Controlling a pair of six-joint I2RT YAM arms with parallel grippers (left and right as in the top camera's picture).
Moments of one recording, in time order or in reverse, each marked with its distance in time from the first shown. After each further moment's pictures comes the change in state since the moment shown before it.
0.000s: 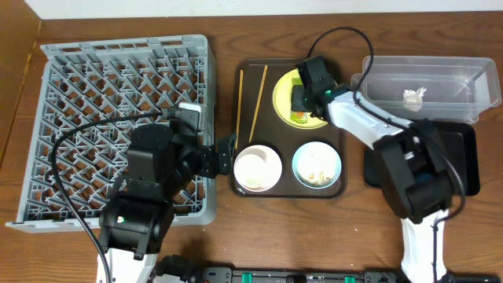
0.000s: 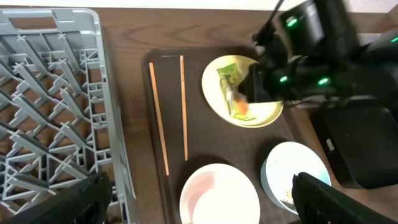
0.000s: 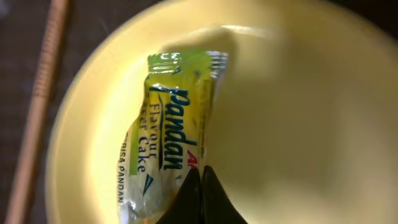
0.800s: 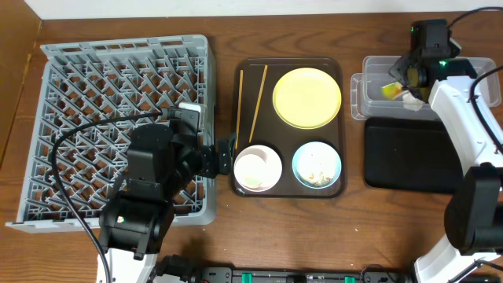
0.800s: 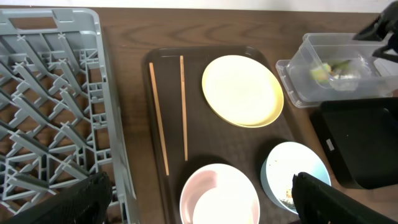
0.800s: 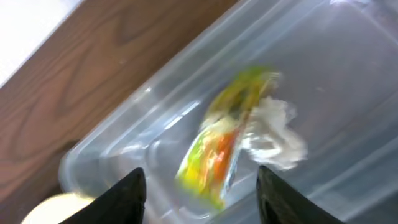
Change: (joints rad) left arm 0.000 0.000 0.000 0.000 0.000 0.000; right arm -0.400 -0.296 0.002 -0.289 0.155 0.256
